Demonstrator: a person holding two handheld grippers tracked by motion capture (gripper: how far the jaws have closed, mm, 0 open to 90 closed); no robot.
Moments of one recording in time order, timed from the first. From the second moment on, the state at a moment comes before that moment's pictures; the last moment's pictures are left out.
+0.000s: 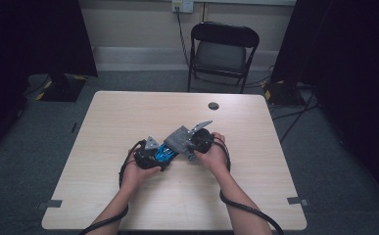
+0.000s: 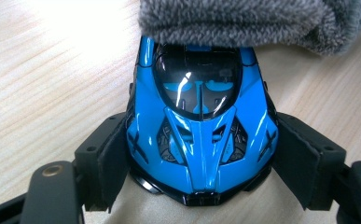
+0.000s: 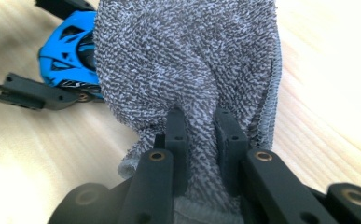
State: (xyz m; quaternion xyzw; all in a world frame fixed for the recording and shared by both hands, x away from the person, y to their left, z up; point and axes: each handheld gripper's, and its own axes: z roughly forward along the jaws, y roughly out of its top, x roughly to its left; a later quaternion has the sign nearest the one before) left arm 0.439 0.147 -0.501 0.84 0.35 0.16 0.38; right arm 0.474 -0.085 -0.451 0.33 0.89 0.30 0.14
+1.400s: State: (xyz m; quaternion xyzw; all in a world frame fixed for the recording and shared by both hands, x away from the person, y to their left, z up) left arm 0.439 0.147 -0.501 0.84 0.35 0.16 0.38; right arm 0.458 -0.123 -0.425 0.34 0.85 0.37 0.15
